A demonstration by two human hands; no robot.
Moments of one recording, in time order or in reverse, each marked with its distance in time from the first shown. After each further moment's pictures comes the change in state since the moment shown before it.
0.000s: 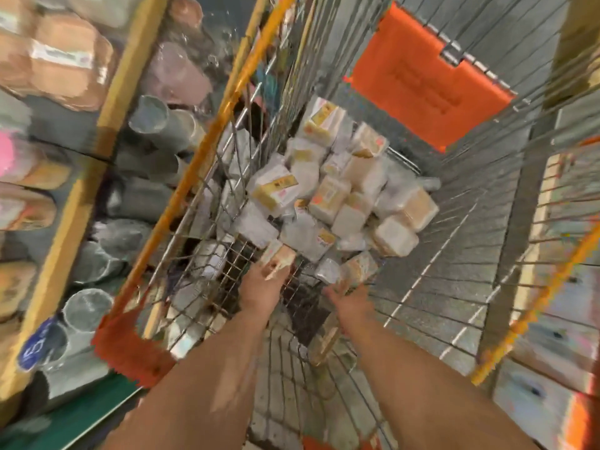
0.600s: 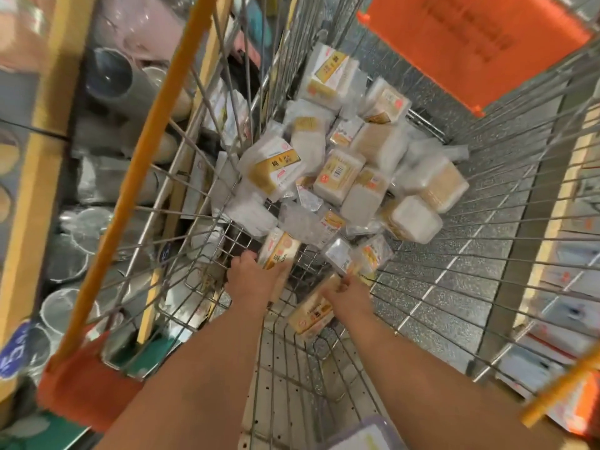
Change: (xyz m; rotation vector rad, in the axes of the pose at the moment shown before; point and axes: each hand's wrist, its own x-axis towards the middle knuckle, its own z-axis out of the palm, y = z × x) left_hand 0.050 -0.026 0.007 0.473 0.095 -0.035; right_hand 0.032 0.015 0.031 -0.020 -0.096 -0.068
